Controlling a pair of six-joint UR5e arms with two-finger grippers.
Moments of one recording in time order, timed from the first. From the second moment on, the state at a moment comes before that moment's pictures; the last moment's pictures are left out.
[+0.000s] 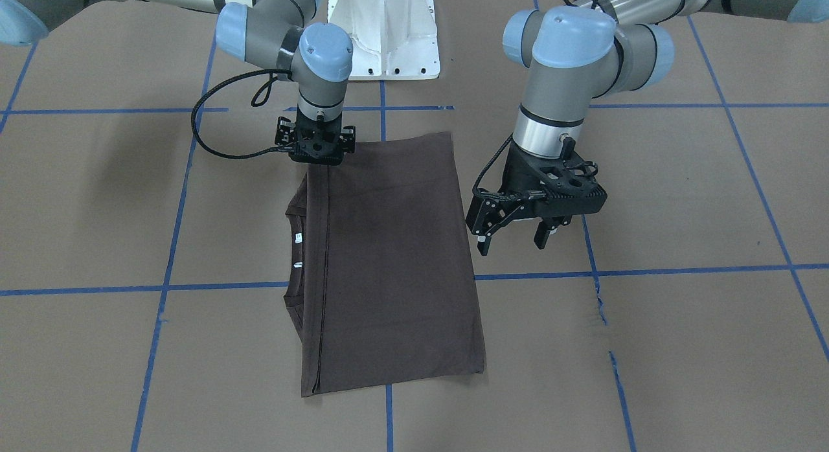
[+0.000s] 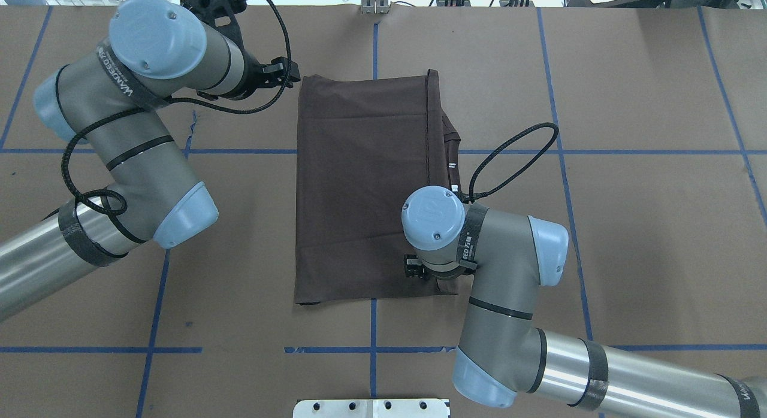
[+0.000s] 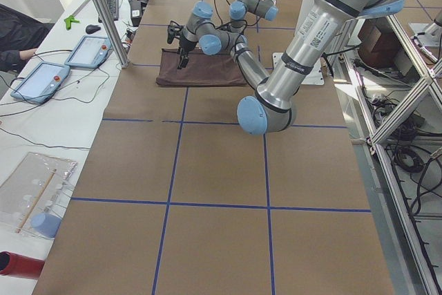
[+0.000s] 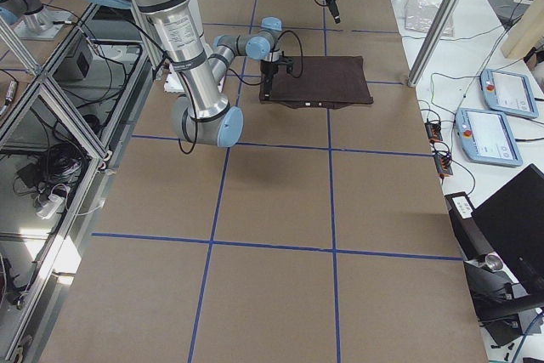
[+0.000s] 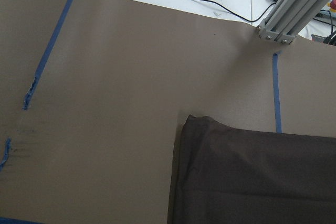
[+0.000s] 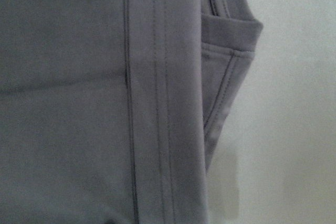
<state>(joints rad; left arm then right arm) -0.77 -2.21 -1.69 -1.79 -1.71 -1.26 0.38 -0.96 1.70 -1.82 1.81 1.24</state>
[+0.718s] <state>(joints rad) -0.77 -2.21 -1.69 -1.79 -1.71 -1.26 0.40 -0.98 1.71 -1.86 1.81 1.20</state>
